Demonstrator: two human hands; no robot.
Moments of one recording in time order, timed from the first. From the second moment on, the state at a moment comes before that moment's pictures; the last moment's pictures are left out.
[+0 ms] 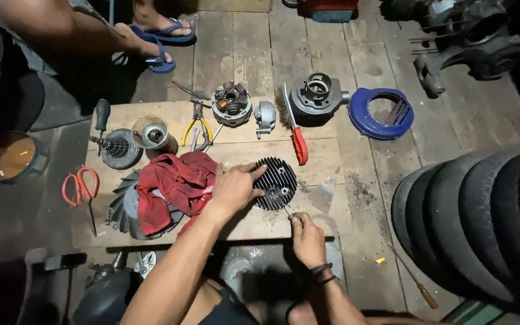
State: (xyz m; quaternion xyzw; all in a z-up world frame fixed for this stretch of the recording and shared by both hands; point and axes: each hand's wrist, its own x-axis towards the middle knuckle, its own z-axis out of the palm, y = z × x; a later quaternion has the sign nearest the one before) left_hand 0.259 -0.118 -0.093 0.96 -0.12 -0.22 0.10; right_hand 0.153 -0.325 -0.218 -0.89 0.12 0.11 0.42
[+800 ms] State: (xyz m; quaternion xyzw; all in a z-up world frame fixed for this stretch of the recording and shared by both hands) left_hand 0.260 -0.115 -0.128 0.97 -0.11 -0.19 0.09; right_hand 0.164 -0.310 -0.189 -0.89 0.14 0.15 0.41
